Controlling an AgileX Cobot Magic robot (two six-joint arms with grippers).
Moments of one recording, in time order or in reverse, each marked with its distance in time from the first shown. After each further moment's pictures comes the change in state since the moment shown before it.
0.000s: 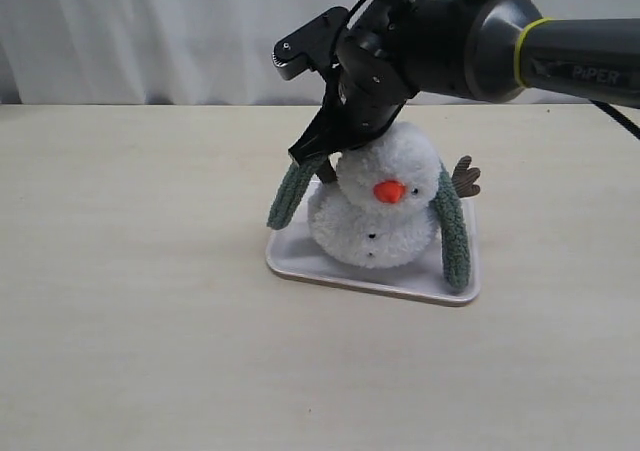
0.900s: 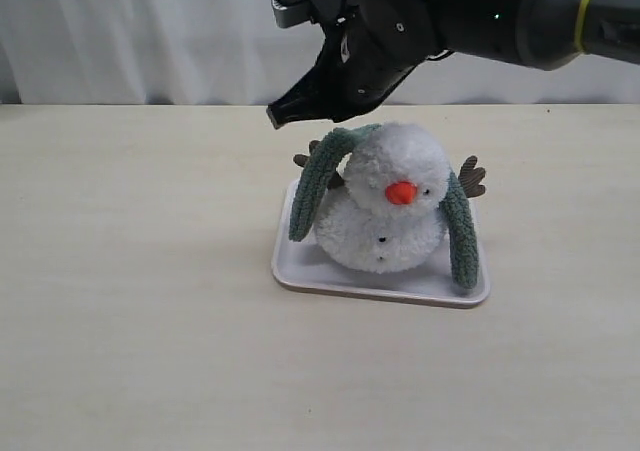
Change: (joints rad) left arm 0.000 0.000 0.000 0.000 0.000 0.000; right arm 0.002 -0.101 -0.001 0.205 -0.062 -0.014
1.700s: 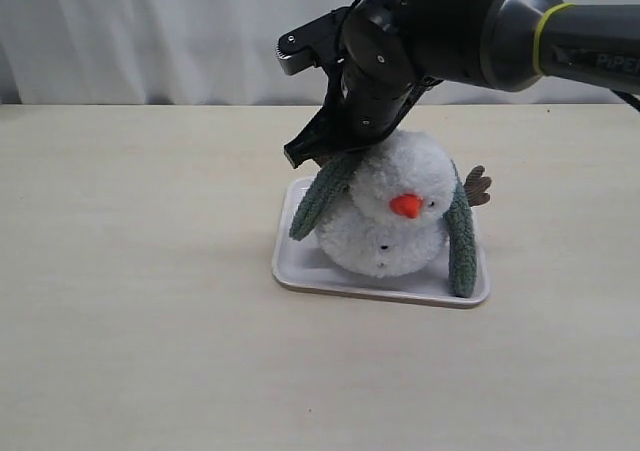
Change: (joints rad) left arm 0.000 0.000 0.000 0.000 0.000 0.000; right arm 0.000 0.066 0.000 -0.065 0.135 -0.006
